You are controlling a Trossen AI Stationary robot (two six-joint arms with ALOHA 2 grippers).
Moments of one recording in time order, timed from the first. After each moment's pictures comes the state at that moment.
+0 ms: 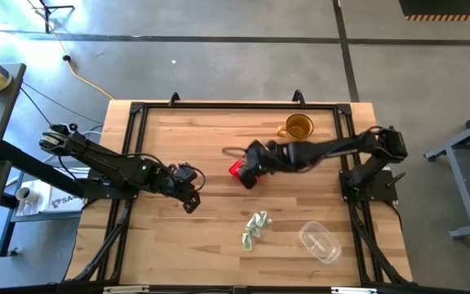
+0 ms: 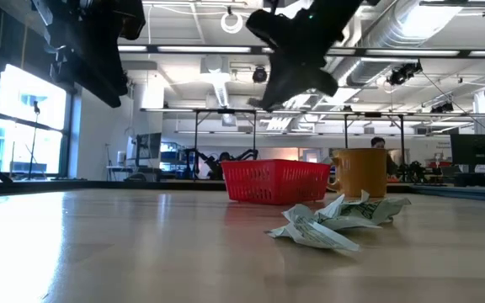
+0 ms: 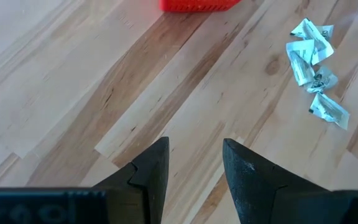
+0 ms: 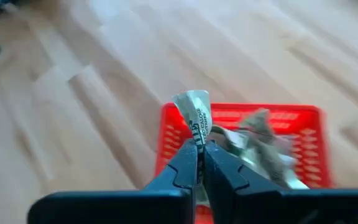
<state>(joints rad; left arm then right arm) -0.34 1.24 0.89 -0.69 -0.31 -0.97 0.06 1.67 1.26 -0.53 0.33 0.70</state>
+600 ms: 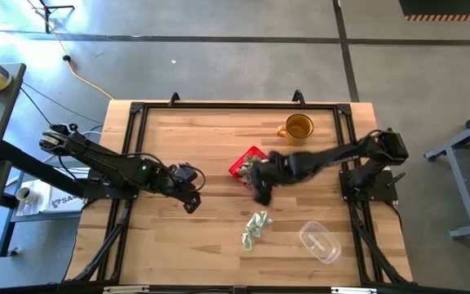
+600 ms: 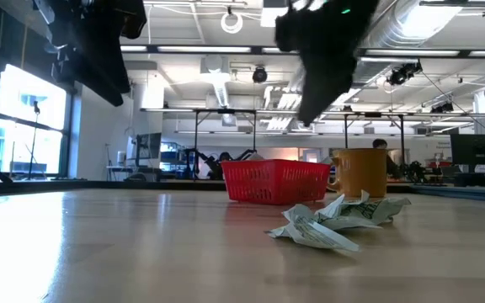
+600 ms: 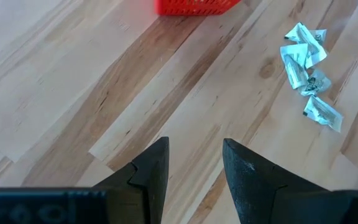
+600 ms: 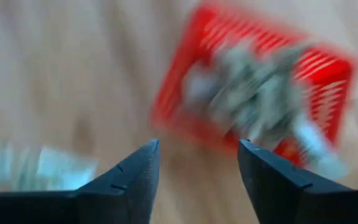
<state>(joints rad) -0.34 1.24 0.89 -0.67 -0.31 -0.97 0.11 1.67 1.26 -0.70 0.22 0.48</state>
